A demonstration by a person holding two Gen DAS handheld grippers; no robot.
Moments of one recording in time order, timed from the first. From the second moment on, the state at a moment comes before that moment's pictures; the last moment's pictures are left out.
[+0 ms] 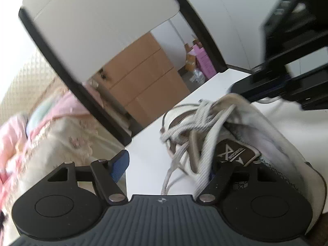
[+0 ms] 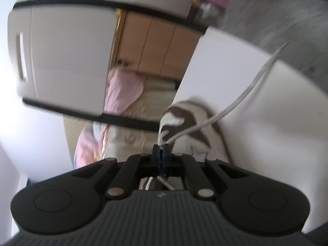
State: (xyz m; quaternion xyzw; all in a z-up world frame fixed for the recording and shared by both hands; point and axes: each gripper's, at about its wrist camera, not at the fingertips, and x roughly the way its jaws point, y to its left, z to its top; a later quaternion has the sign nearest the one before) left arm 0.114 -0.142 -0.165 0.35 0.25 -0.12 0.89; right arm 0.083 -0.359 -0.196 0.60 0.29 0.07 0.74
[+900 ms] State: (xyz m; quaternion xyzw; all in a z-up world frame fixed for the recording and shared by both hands) left arm 0.110 -0.122 -0.166 0.27 0.27 -0.10 0.92; right arm -0.037 -0.496 -0.227 0.57 0.18 -0.30 0.74
